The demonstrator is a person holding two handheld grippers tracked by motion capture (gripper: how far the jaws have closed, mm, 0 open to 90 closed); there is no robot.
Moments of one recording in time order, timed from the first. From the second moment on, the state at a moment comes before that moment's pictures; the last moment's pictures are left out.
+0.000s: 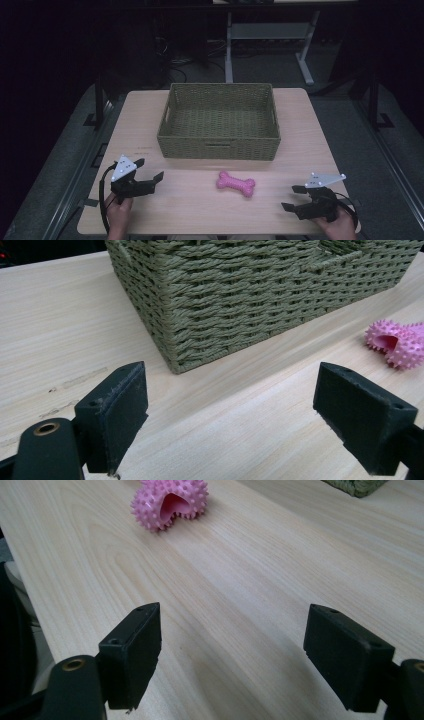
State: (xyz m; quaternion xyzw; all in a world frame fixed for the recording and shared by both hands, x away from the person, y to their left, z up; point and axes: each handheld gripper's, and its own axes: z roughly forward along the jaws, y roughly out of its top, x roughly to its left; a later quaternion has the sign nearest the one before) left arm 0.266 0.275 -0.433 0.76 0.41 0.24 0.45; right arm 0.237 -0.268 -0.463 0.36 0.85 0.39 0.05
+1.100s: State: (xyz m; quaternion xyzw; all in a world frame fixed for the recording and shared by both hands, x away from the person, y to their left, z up) left arm 0.266 0.279 -0.433 0.75 0.41 0.24 0.46; right arm 0.256 -0.236 -0.438 0.31 0.88 0.35 0.03
